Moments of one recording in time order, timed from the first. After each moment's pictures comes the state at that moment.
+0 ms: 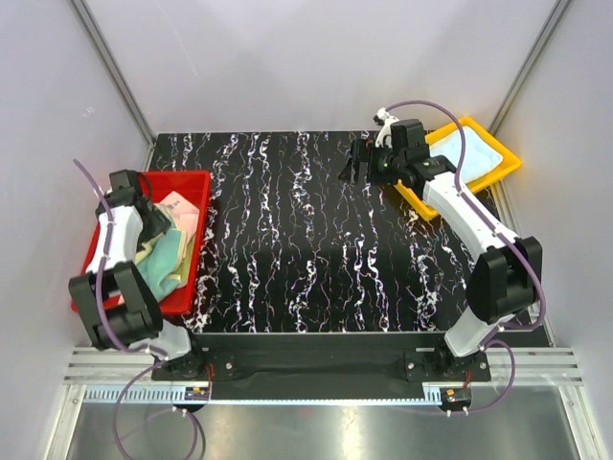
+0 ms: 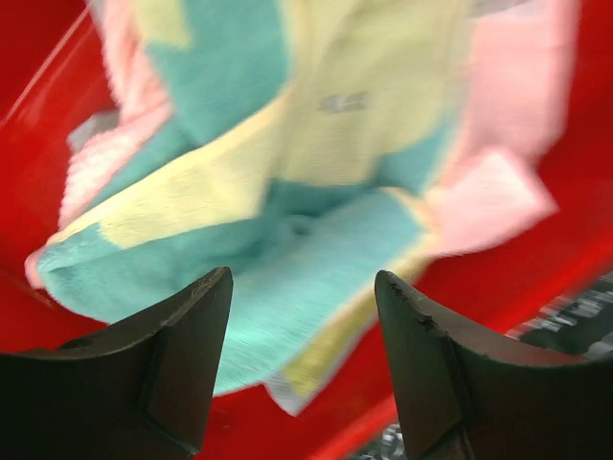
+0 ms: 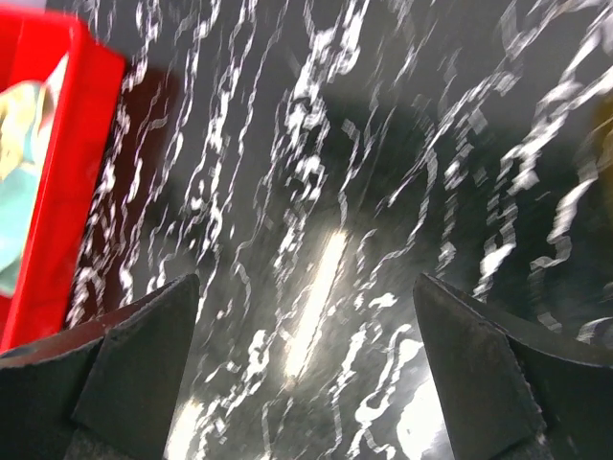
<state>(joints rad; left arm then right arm) 0.30 1.43 1.14 -0.74 -0.20 -0.45 0.34 1.65 1.49 -0.44 -0.27 0.31</state>
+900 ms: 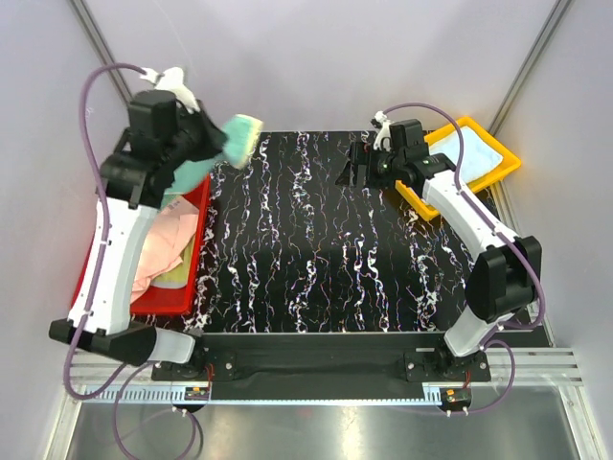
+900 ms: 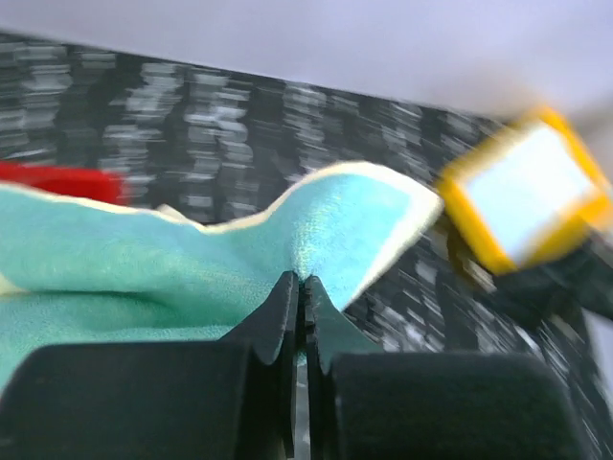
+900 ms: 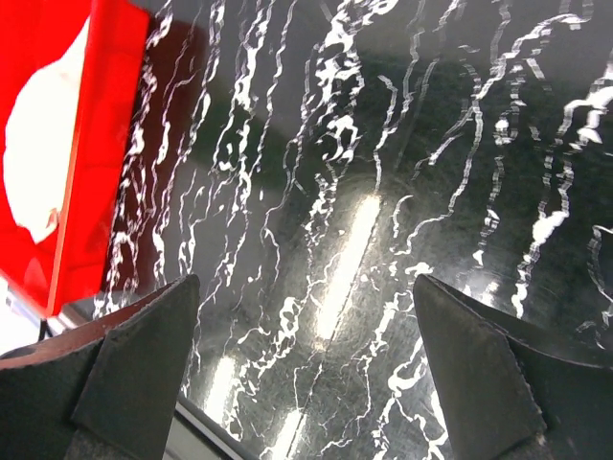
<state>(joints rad) -0.21 1.39 1.89 -0.90 -0.03 -0.39 0.34 1.67 1.50 -0.51 -0.38 0.35</state>
